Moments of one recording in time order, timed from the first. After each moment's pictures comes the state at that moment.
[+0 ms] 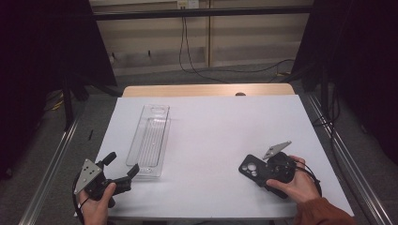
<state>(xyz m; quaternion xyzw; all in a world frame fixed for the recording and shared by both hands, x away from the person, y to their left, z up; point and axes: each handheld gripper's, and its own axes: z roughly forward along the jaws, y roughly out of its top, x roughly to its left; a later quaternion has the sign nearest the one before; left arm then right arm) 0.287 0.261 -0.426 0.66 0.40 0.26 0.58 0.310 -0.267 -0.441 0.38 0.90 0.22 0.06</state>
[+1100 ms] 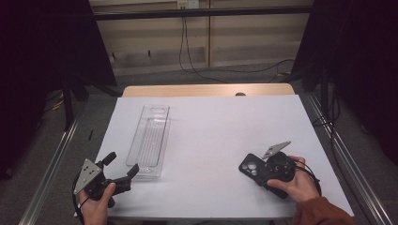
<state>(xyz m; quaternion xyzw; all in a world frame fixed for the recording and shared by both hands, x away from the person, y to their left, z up) 0.287 0.262 -0.426 0.66 0.40 0.26 0.58 0.309 -0.265 -0.439 0.39 0.89 0.22 0.07</state>
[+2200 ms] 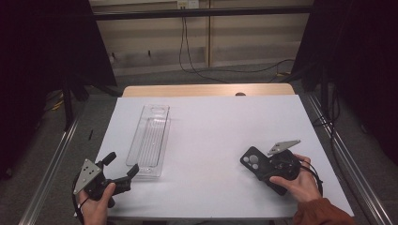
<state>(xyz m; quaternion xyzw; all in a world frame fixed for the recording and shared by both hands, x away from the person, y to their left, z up) 0.287 0.263 -0.426 0.67 0.39 0.26 0.58 0.306 -0.274 -0.429 0.41 0.86 0.27 0.10</state>
